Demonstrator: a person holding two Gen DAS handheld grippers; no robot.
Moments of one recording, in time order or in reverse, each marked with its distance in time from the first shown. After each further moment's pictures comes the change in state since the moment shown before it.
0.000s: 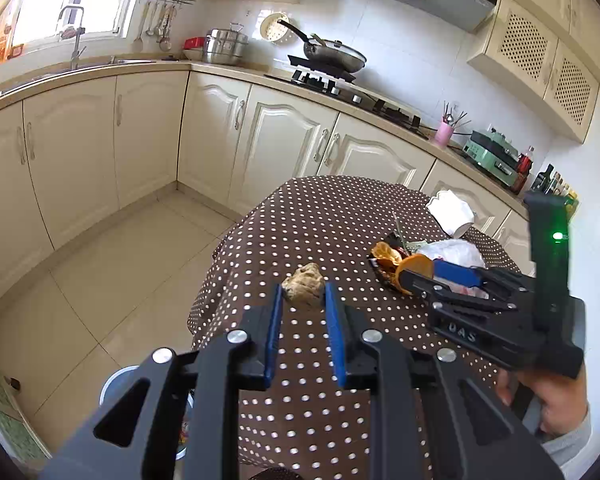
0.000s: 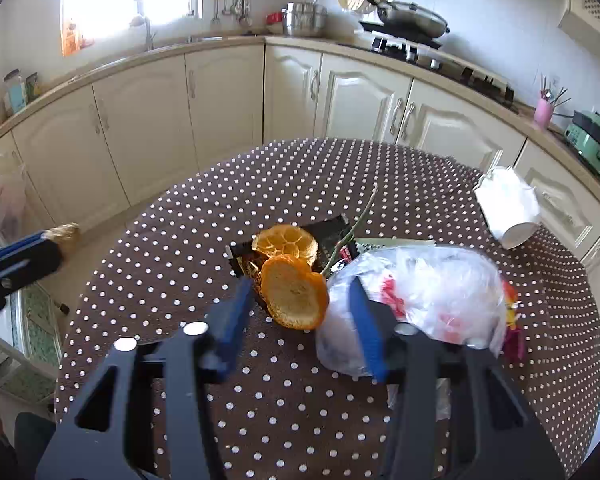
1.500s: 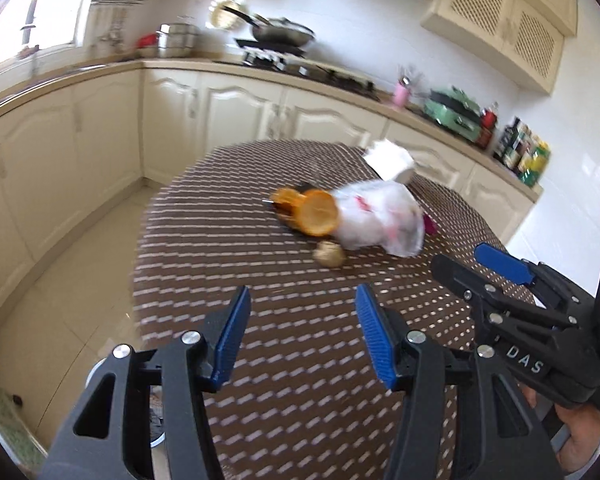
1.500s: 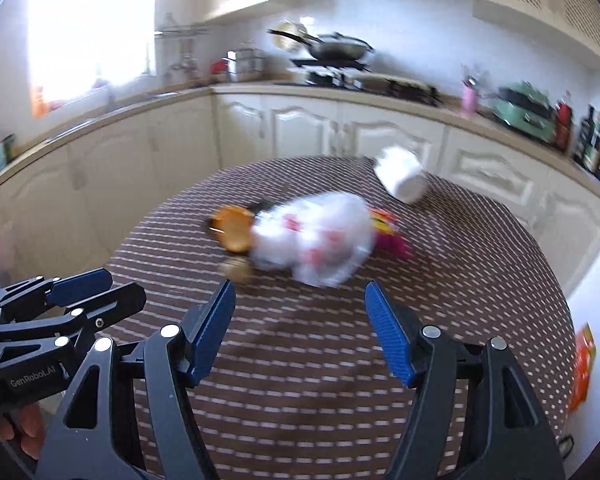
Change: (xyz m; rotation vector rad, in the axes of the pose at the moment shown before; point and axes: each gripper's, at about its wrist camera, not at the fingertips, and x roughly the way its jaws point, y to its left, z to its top) left arm 0.004 -0.092 -0.041 0.139 0.093 -0.072; right arm -0.106 -0.034 -0.079 0.206 -0.154 -0.126
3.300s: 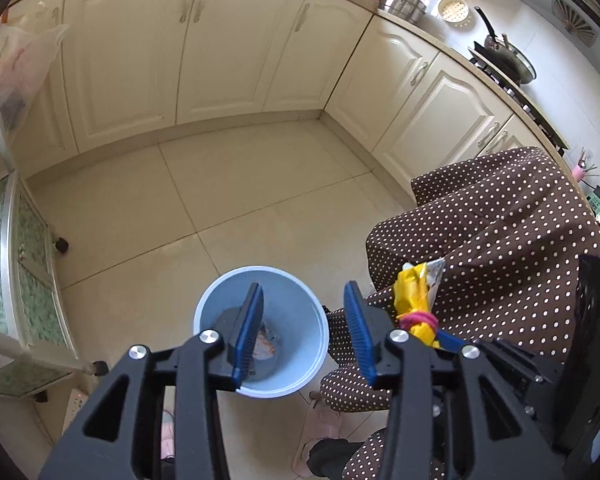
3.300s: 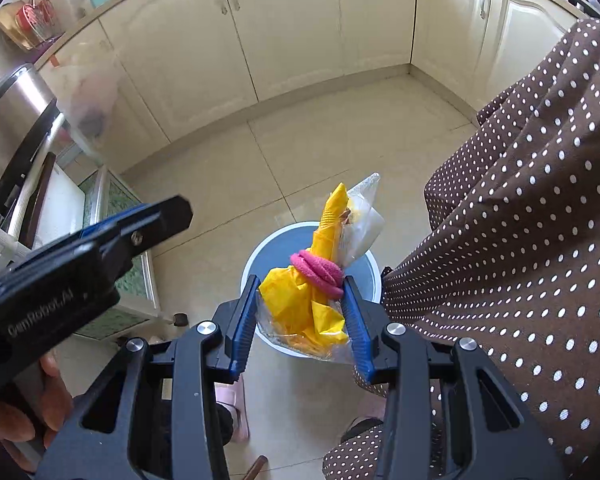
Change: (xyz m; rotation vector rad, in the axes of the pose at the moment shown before) left arm -0.023 0.319 -0.157 -0.549 0.059 0.360; right arm 0.157 0.329 -0.112 -0.325 0.464 0.467
